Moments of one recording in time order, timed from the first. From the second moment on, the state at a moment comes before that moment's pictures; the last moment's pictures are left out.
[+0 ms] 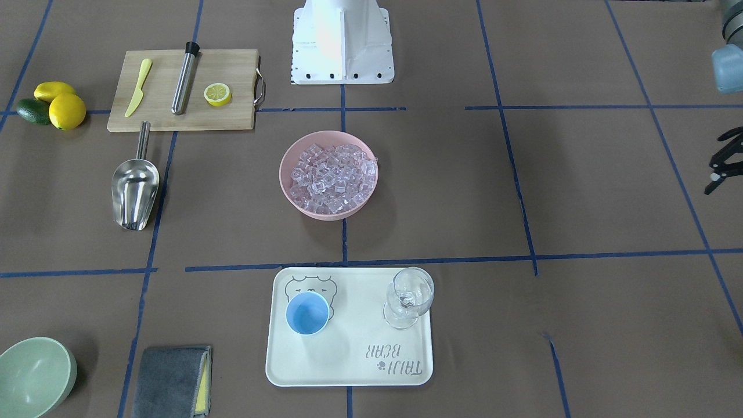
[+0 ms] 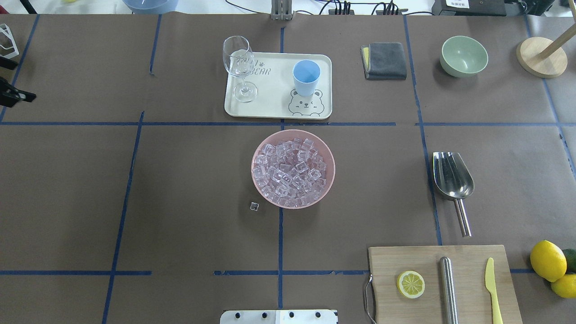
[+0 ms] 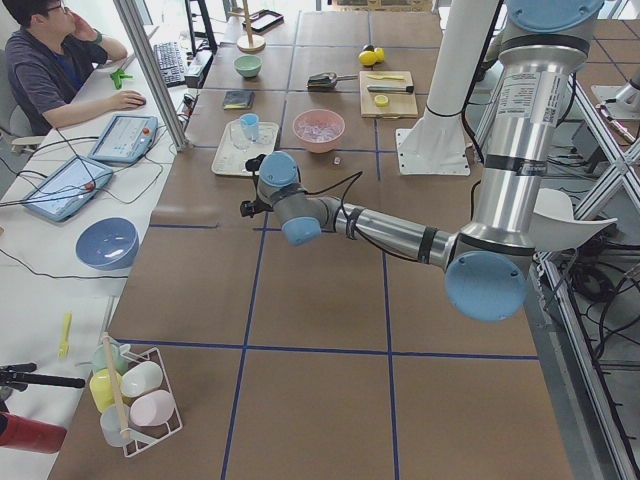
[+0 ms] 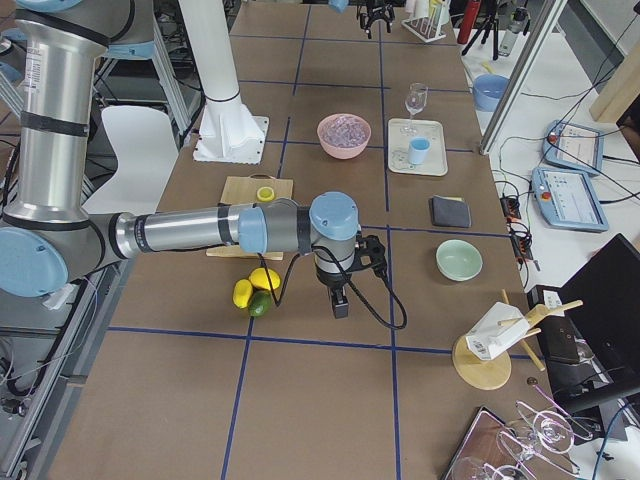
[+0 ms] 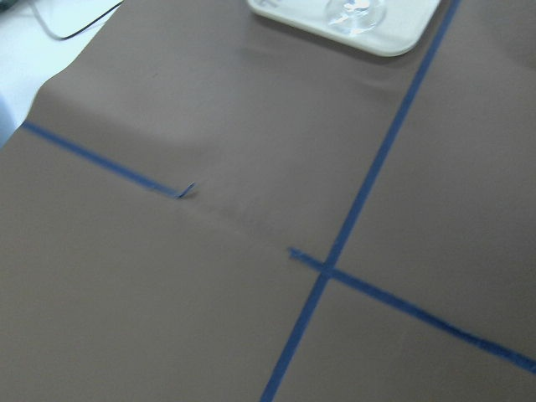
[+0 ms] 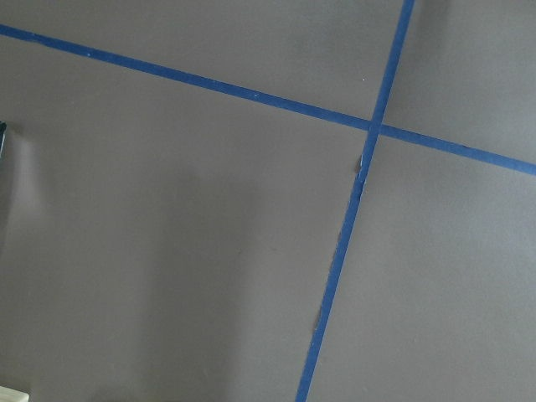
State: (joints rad) left arm -1.06 -1.73 -1.64 -2.45 -2.32 0.11; right arm 1.53 -1.75 1.90 -1.64 2.36 -0.17
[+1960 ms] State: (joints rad) left arm -0.48 -2.06 -1.41 -2.72 -1.97 -0.01; right arm 0.84 -1.72 2.03 -1.22 2.13 0.96
